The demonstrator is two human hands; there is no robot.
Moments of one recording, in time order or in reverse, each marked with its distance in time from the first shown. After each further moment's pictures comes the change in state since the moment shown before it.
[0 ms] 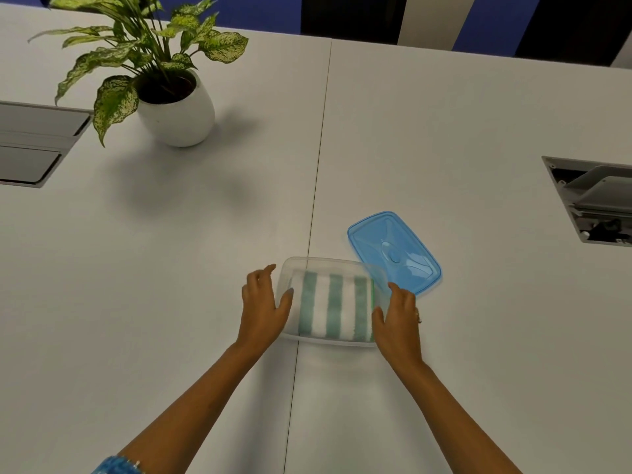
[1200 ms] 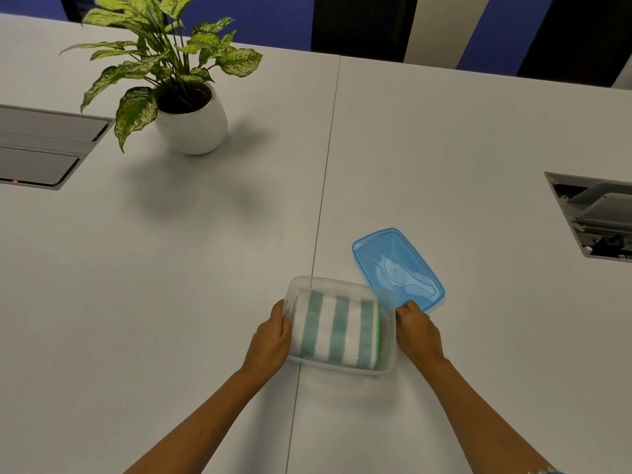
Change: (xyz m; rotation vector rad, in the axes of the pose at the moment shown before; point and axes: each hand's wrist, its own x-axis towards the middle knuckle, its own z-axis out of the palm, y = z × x) left_hand -0.040 0.001 -0.005 -0.093 -0.251 -0.088; right_hand 0.037 0.061 0.002 -0.340 -0.148 -0.162
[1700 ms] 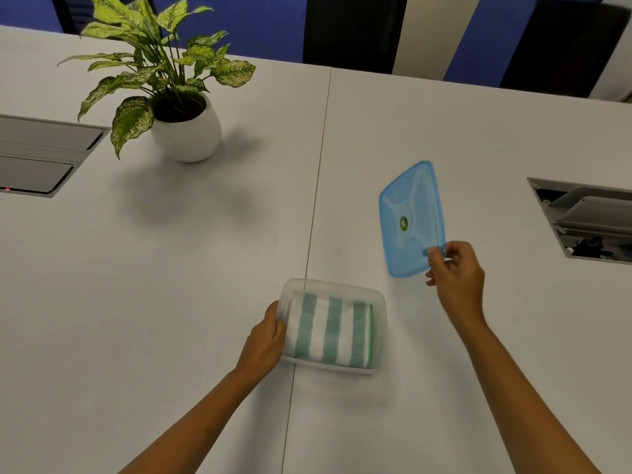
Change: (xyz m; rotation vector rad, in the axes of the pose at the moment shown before) left_hand 0.001 -0.007 0.000 -0.036 -0.020 -0.004; right_hand 0.009 -0.041 -0.143 0.857 0.439 0.120
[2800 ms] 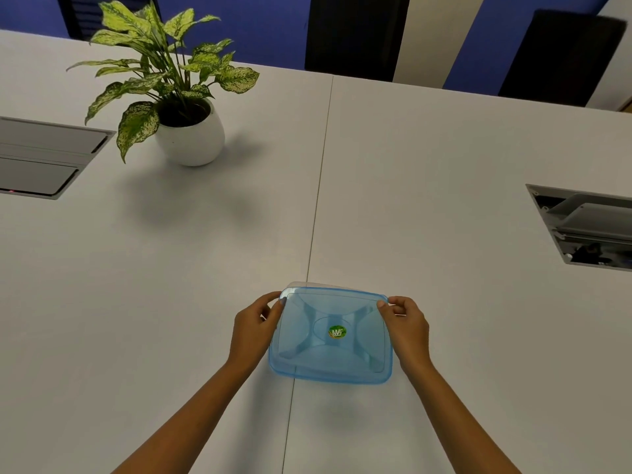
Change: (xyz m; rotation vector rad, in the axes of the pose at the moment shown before) left_hand 0.009 0.009 -0.020 -0.220 0.276 0.080; right_hand -0.069 0.042 0.049 -0.042 -0.132 0.370
